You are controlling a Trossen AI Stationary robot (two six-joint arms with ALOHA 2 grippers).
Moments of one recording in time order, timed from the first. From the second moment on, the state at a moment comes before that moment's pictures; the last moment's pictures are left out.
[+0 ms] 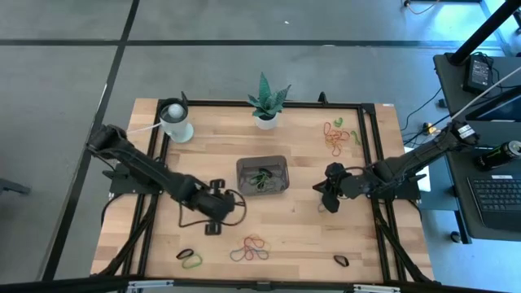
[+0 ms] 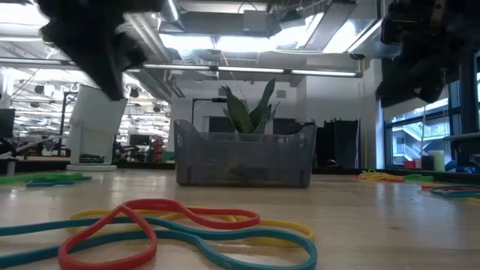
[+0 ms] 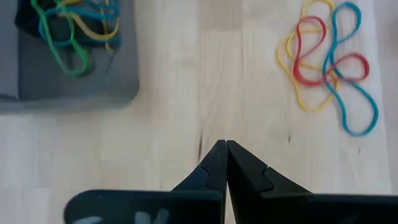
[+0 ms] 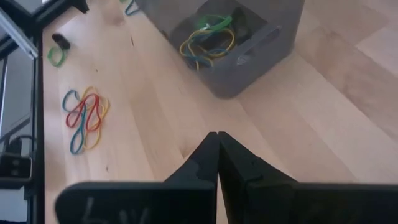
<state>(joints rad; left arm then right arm) -0.46 1.47 0.96 -0.58 -0.20 -0.45 0.42 0.96 0.54 -0.31 0.40 0.88</state>
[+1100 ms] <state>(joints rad) -0.05 0.88 0.46 -0.28 -0.11 -0.22 -0.60 1.10 0.88 -0.70 0.19 0.49</state>
